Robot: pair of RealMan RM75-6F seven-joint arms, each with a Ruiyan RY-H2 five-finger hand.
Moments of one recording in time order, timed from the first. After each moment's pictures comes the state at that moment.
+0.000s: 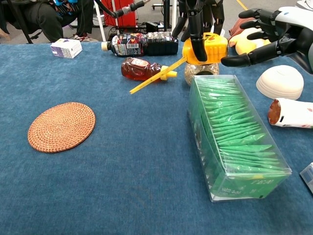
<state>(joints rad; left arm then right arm) -1.89 -1.32 0.01 -1.61 -0.02 0.61 0.56 0.47 -1.59 0.35 -1.99 -0.94 1.35 -0.18</state>
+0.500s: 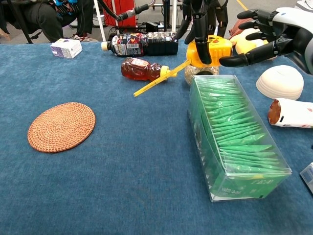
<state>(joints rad) -1.91 -1.34 0.02 -1.60 -0.04 0.61 0.56 0.48 -1.60 0.36 -1.98 -0.92 1.35 -0.19</state>
